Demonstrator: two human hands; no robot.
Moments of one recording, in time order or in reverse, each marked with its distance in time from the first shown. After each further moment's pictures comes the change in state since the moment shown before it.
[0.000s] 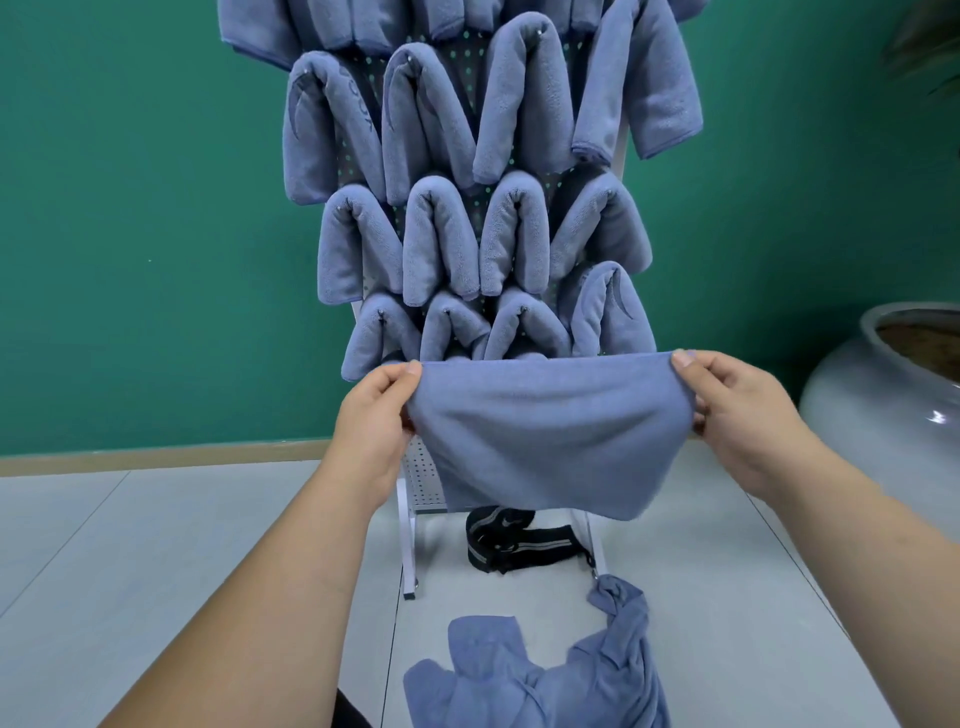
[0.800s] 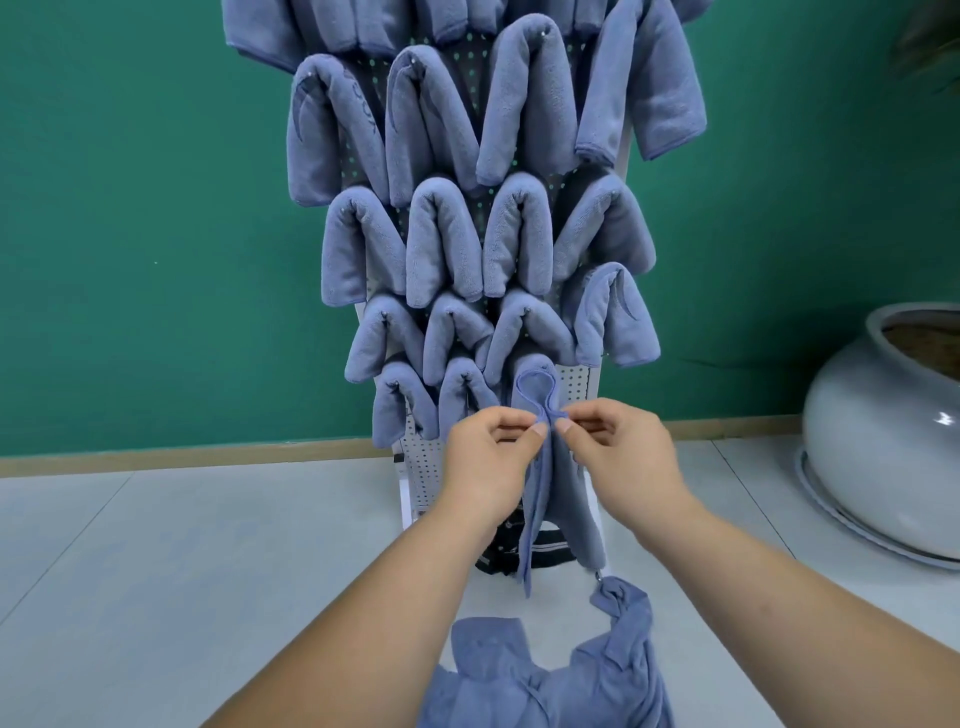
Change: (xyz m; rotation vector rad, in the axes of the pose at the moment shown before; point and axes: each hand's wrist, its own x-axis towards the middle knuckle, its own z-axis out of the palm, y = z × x) left_hand -0.046 -0.048 0.075 0.341 -0.086 0.036; right_hand -0.037 0.035 0.093 -0.432 0.016 -0.161
